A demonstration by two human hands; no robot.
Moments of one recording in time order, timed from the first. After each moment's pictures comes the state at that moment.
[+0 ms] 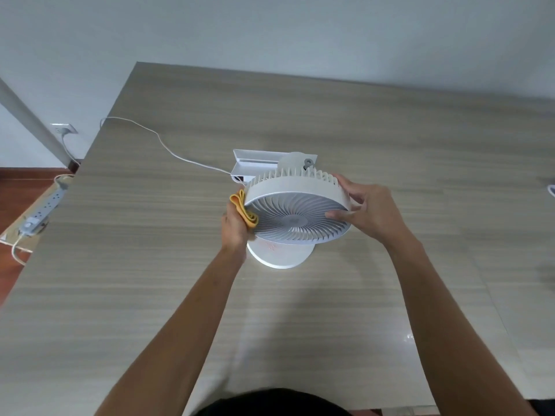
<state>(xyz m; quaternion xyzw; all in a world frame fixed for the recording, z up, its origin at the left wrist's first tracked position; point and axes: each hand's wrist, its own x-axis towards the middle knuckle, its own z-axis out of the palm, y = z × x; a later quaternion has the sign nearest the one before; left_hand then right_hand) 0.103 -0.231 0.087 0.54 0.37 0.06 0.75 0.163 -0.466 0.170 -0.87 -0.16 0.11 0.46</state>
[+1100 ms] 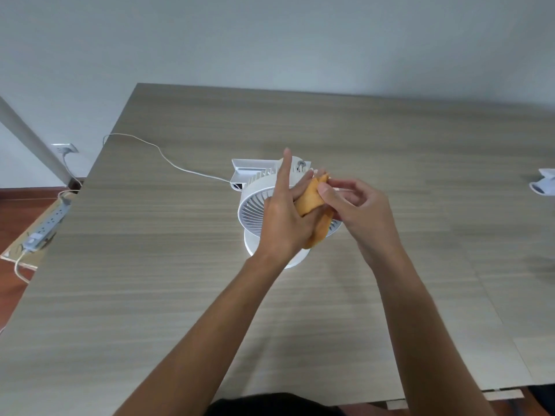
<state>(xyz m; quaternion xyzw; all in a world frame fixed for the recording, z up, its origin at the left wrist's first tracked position) 0.057 -0.297 0.190 0.74 0.01 0.12 0.66 0.077 -0.423 0.227 -0.75 0.00 0.05 0.67</state>
